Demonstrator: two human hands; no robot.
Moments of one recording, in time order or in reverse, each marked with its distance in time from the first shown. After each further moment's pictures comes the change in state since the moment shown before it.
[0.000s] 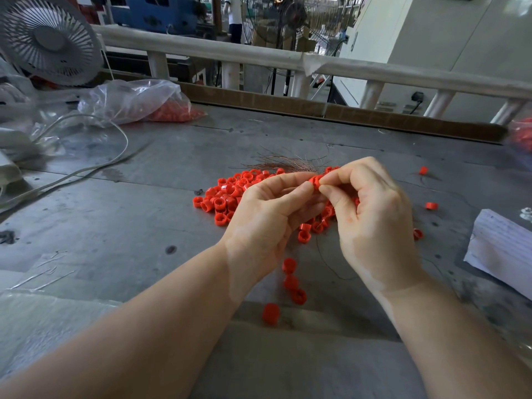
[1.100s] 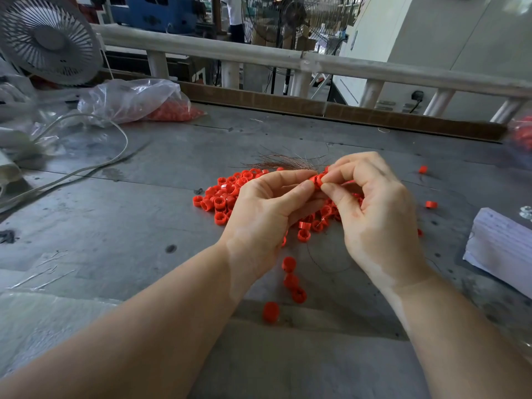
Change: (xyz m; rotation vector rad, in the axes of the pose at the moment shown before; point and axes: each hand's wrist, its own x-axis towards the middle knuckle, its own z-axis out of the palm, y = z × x) left_hand -0.002 0.002 0.001 0.094 0.004 0.089; right_hand 0.003 0.002 -0.002 0.100 -0.038 0.076
